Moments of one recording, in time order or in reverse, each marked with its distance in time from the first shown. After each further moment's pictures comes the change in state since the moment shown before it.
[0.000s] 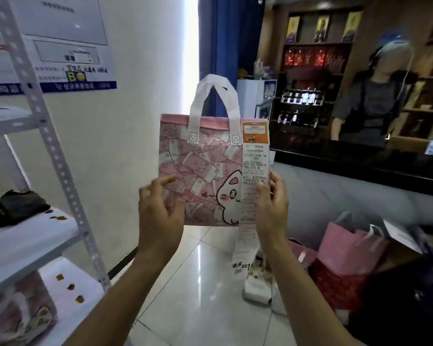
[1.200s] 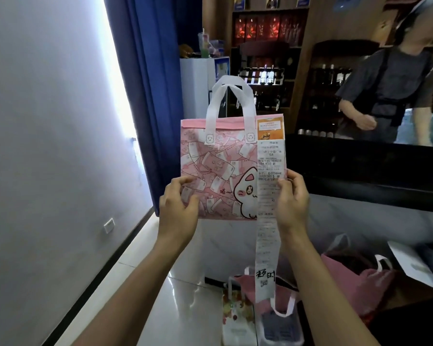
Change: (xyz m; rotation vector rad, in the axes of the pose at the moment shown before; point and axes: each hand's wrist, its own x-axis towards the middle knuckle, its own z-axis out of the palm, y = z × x) left_hand 0.300 -0.149 0.430 -0.054 -0.347 -0.080; right_hand 0.424 0.214 -0.076 -0.111 0.321 0.037
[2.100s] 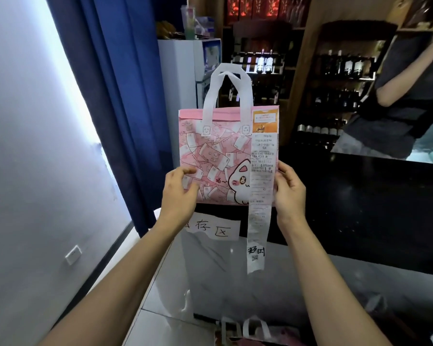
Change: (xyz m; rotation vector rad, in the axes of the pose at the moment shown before) left_hand 0.301 -0.091 0.162 -0.020 -0.133 -0.043; right_hand 0.295 0.153 0.103 -0.021 -0.031 0.122
